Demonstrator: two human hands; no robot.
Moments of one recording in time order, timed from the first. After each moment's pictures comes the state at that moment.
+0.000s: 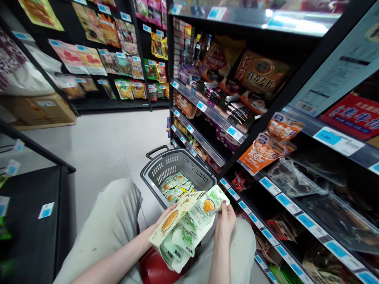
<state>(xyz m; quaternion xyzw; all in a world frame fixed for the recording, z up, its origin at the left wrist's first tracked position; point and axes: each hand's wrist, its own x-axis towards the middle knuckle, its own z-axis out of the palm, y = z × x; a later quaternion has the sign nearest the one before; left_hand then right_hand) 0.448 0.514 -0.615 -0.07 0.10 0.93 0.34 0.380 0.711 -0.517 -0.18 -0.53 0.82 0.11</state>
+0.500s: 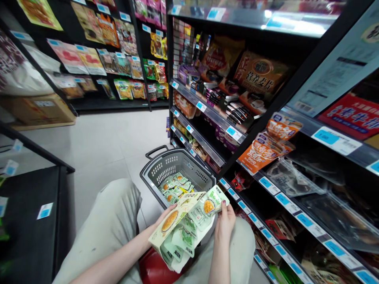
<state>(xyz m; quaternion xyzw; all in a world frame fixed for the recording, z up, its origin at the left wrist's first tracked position) 0.448 0.513 -0.609 -0.05 0.09 0.93 0.35 0.380 0.712 -0.519 -0.19 -0.54 0.81 0.12</state>
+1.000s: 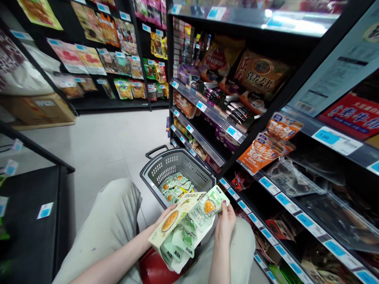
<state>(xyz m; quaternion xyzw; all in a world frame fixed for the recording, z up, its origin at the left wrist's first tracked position) 0.449 0.514 -0.601 -0.05 0.10 0.93 0.35 0.380 0.713 -0.518 -0.20 -0.54 0.81 0.12</state>
